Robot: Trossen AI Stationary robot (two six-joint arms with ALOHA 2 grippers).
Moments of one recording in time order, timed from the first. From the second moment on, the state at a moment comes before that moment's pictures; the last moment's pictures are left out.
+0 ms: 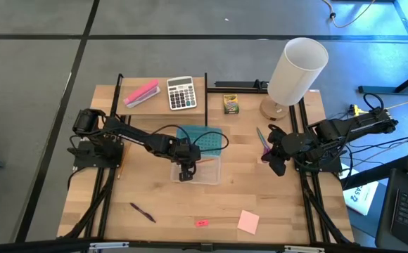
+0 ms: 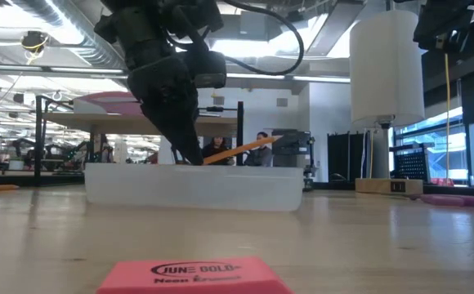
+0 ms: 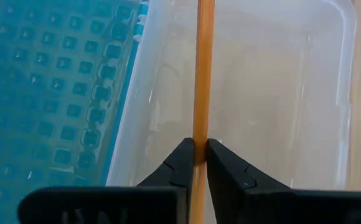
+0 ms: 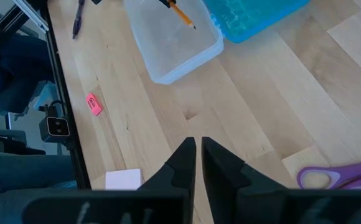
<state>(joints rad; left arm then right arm) -0.11 1.71 1.01 -0.36 -0.09 -0.25 0.32 0.91 0.93 -0.87 0.11 0.86</state>
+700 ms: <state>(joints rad) -0.08 1.62 1.01 -0.37 -0.03 -0.47 0.32 0.91 0.93 -0.87 0.11 0.85</state>
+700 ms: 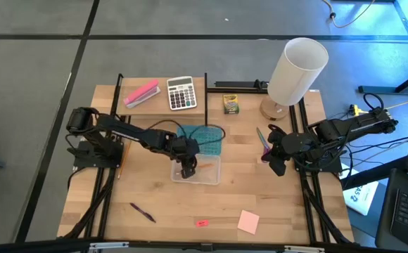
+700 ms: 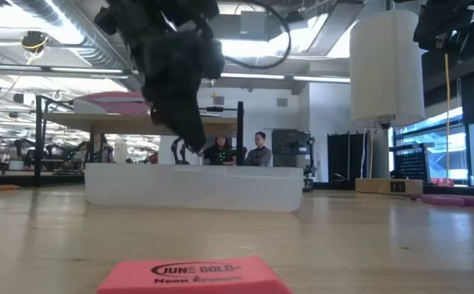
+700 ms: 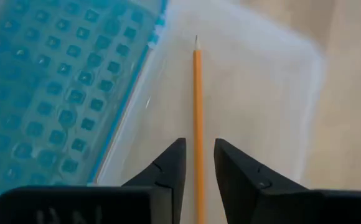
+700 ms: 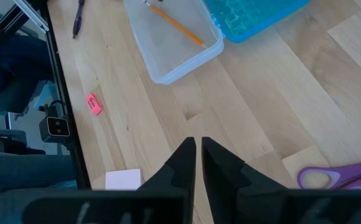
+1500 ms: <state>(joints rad) -0.05 1.37 0.99 -1.18 -0.15 -1.42 0.32 0.91 0.93 -0.87 0.11 0.80</state>
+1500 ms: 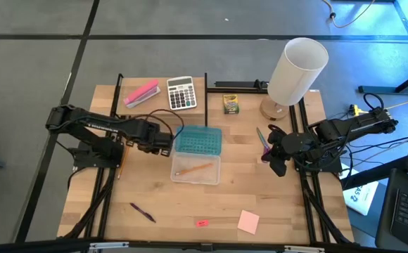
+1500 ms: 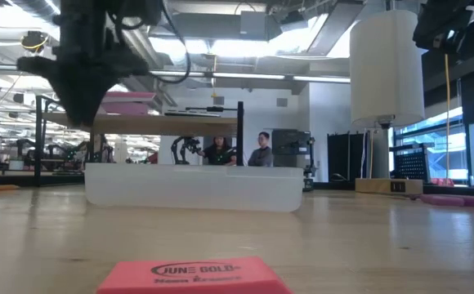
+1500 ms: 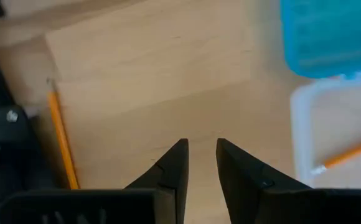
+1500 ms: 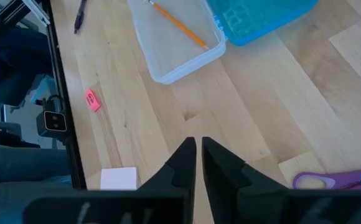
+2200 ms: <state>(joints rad) -0.03 1.38 0.88 -1.18 -0.19 -1.51 0.32 0.91 0.93 -0.87 0.11 0.77</state>
